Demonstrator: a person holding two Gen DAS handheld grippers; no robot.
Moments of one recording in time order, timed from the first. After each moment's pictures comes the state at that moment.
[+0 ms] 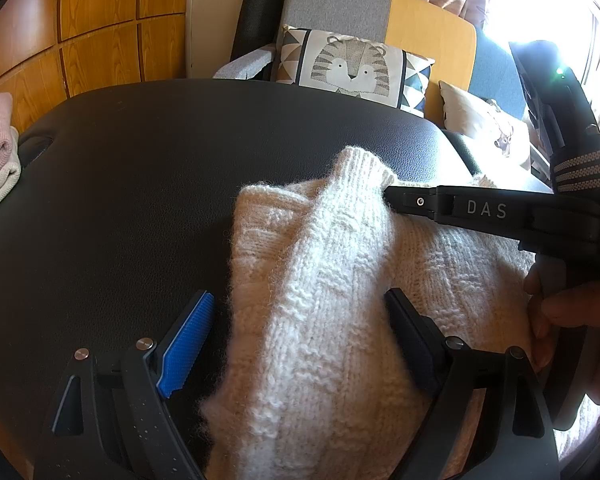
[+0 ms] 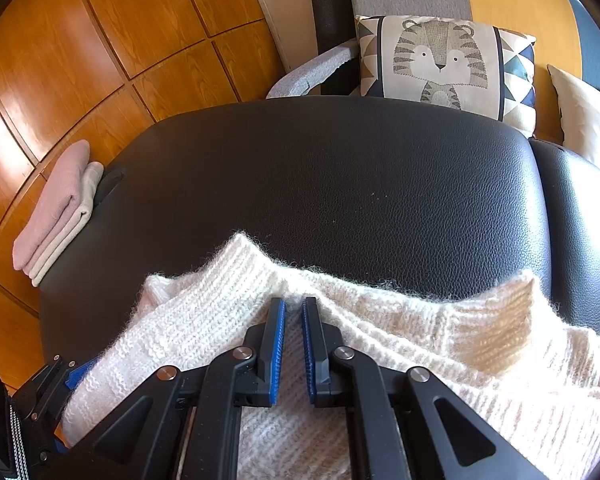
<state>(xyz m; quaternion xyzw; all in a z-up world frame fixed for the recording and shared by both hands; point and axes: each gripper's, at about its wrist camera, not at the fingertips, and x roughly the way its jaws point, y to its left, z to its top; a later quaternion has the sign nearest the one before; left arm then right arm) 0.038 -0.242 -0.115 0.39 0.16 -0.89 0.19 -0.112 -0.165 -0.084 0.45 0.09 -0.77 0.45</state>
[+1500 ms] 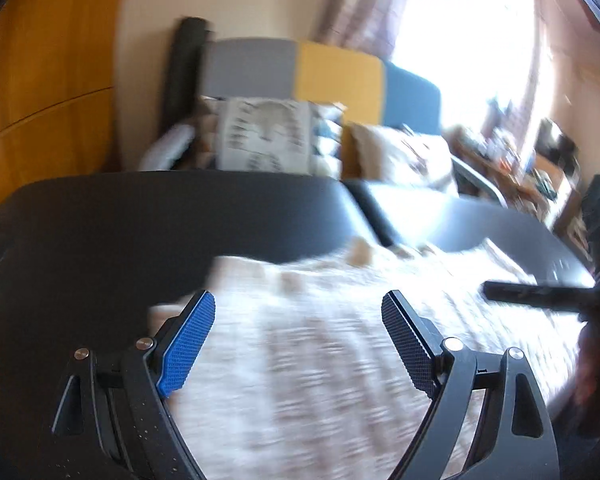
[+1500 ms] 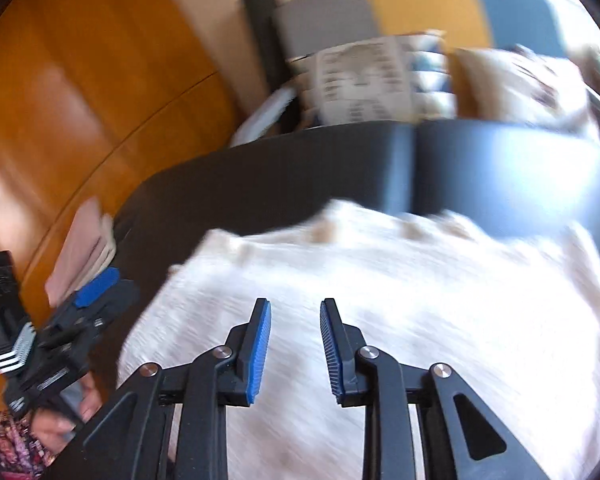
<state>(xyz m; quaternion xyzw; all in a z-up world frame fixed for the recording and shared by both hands) 0.025 -0.195 -0.038 0.32 0.08 -0.94 0.05 -0.050 0.011 -0.016 0.45 -0.05 -0.82 0.36</state>
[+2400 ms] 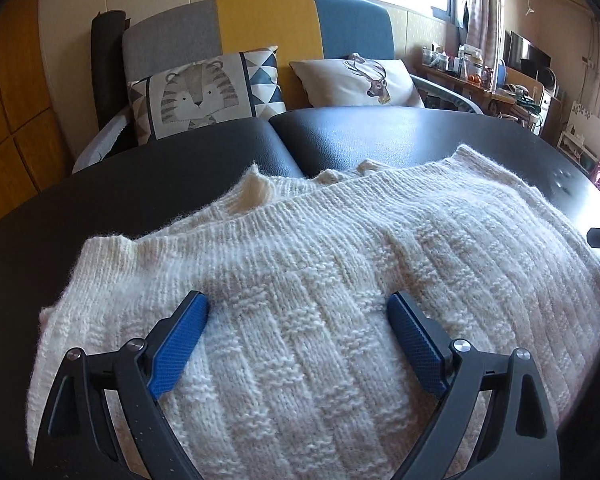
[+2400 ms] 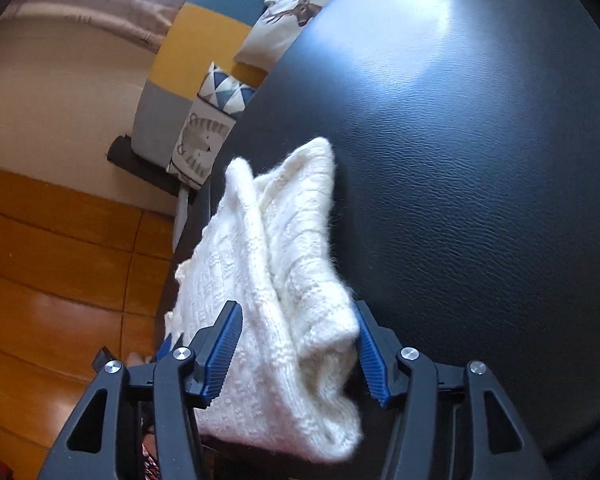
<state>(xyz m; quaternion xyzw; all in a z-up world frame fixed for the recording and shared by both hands) -0.018 -0.103 -0.082 0.38 -0.01 -0.92 0.01 -0.062 0.274 -0.093 0.50 -0.35 -0.75 0.25</state>
